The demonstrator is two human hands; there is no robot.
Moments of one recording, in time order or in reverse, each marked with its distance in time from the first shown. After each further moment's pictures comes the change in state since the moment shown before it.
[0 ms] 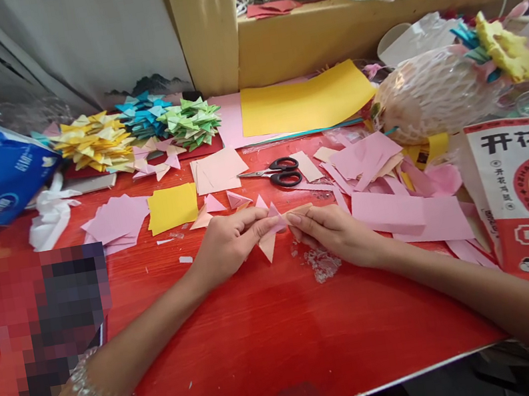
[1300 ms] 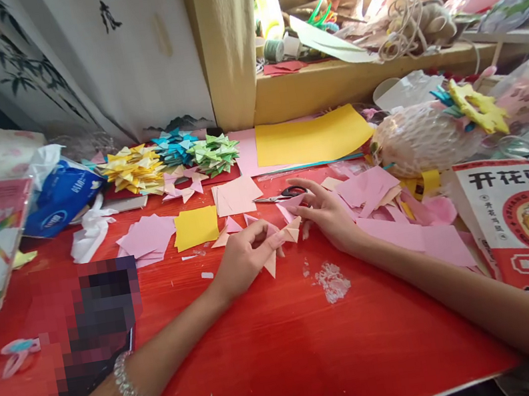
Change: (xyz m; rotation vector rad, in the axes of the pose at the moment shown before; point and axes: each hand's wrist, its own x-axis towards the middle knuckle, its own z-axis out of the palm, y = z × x) left_hand -0.001 0.001 -0.002 -0.260 0.060 -0.072; right_hand 0.050 0.023 -0.005 0.567 0.347 0.007
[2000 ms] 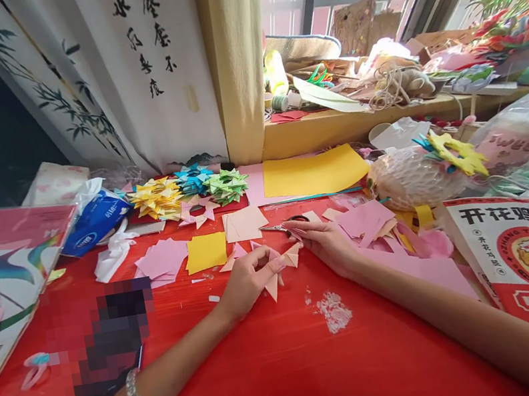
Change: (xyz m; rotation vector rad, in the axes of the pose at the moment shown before) left_hand 0.002 -0.003 -0.002 -0.109 0.010 -0.044; right_hand 0.008 0.003 -0.002 0.283 -0.011 0.096
